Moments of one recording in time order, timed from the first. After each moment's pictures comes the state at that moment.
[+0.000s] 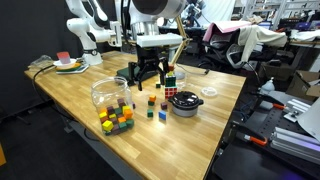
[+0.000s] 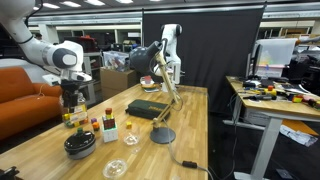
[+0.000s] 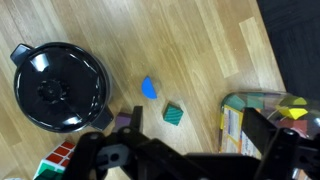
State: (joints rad) arm 0.28 0.39 0.20 -2.11 0.11 2.36 0.55
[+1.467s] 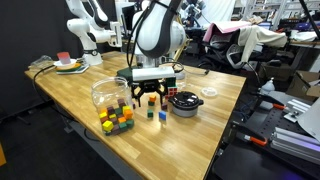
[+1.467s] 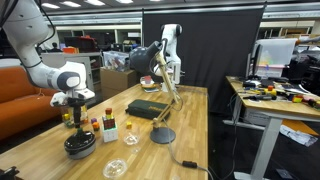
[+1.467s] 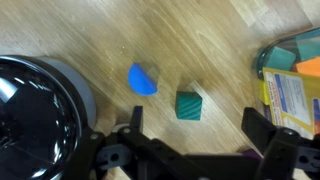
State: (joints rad) arm 0.39 0.61 0.08 -2.09 0.11 2.65 0.85
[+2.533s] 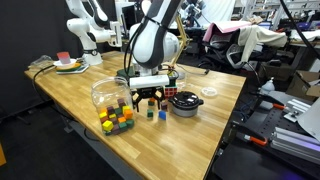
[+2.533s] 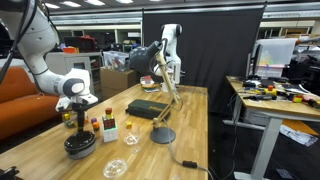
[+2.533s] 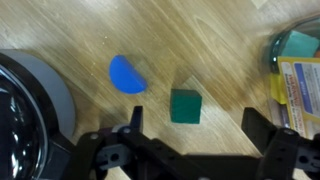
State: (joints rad) arm 0.40 0.72 0.07 -1.99 0.11 2.65 0.86
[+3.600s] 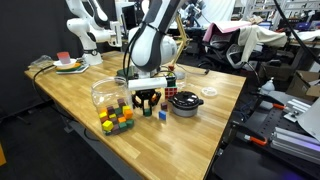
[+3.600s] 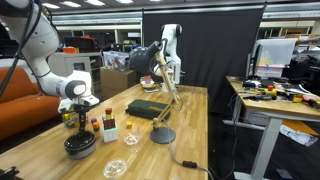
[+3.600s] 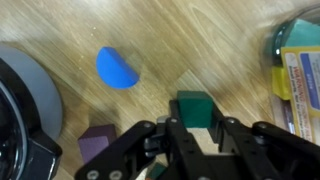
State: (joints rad) arm 0.40 0.76 0.06 -1.94 0.11 2.65 0.86
